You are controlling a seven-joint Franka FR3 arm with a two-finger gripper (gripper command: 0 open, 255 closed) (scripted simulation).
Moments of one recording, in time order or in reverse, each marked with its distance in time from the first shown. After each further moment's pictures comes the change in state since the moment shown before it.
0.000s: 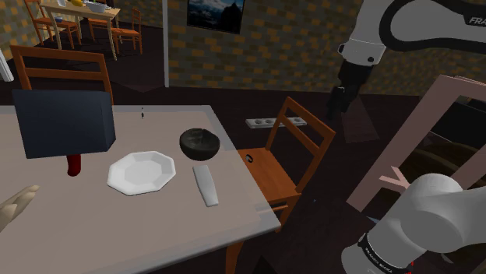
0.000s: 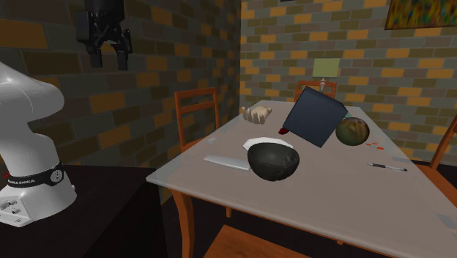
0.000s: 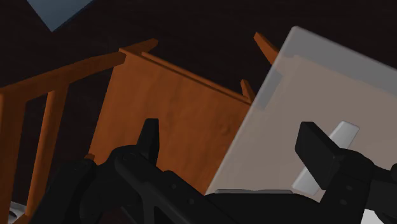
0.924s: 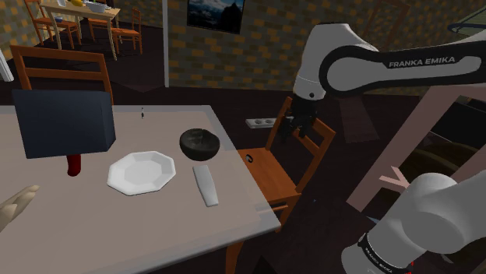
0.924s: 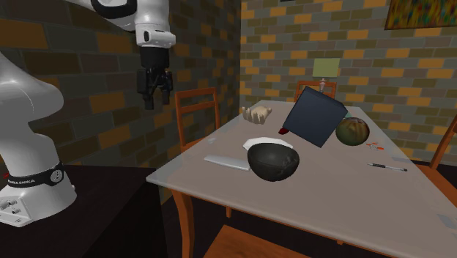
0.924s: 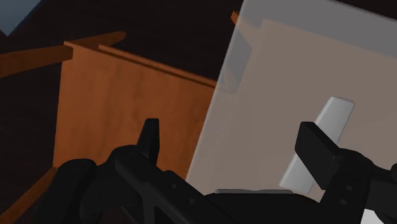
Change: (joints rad) arm 0.032 0.226 0.152 -0.116 0.109 0.345 0.258
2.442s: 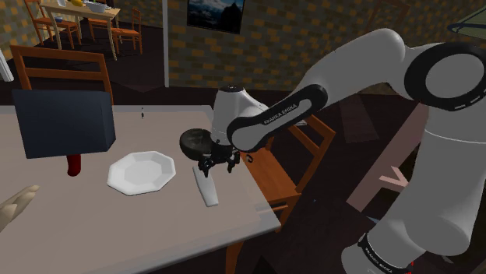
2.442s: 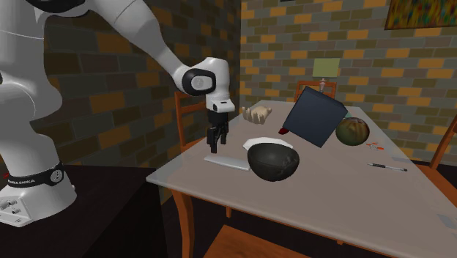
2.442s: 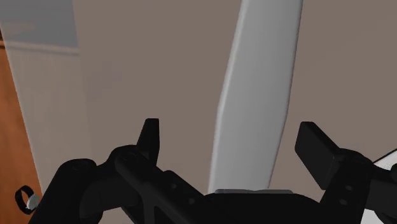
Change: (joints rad) arm 0.078 0.851 0.143 0.369 -0.187 0.489 0.554
